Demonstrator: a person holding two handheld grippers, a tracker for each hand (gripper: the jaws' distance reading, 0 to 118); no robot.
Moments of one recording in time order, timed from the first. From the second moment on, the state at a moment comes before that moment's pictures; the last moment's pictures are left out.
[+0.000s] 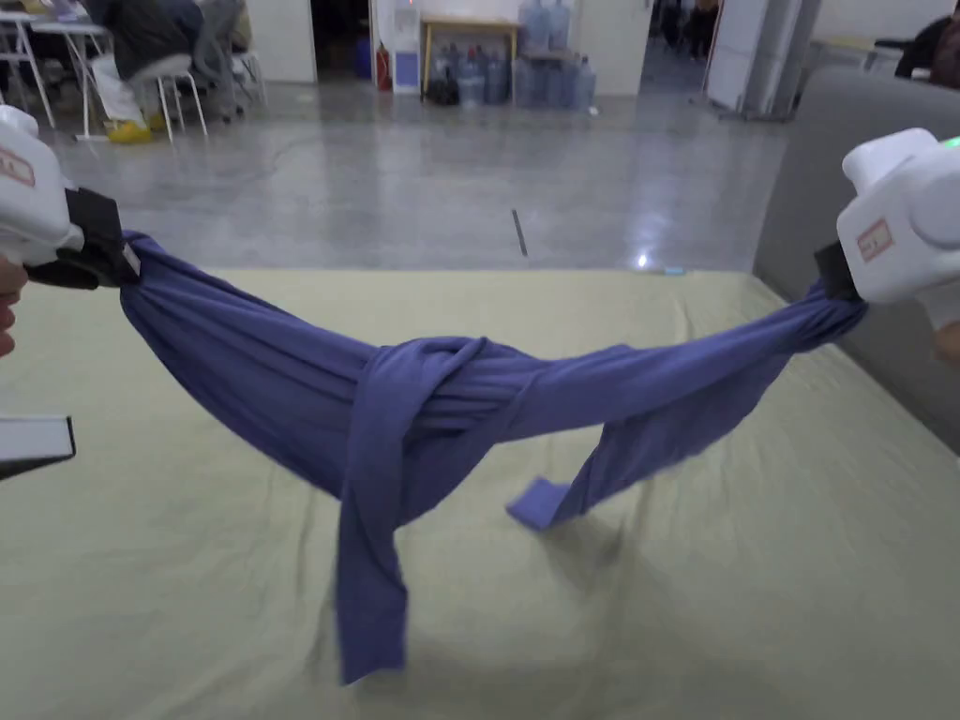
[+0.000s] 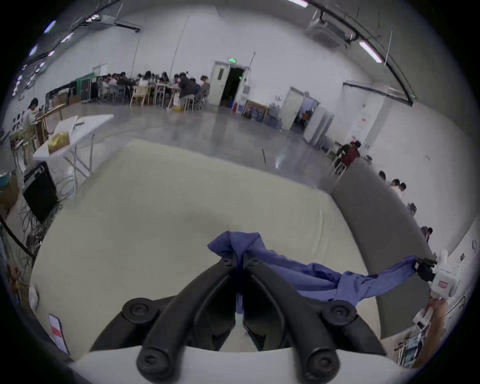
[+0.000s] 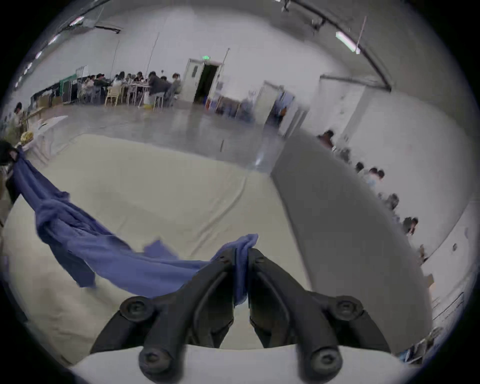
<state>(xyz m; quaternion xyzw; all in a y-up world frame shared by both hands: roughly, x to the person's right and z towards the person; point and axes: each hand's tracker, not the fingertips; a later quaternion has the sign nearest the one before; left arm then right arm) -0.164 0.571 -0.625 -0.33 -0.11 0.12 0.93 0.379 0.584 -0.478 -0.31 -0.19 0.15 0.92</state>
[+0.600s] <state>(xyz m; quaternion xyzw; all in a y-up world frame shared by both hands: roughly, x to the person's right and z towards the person) -0.127 0.734 -0.744 -0.23 -0.08 0.16 0.96 0.395 0.770 -0.640 -0.24 -0.26 0.10 0.93</state>
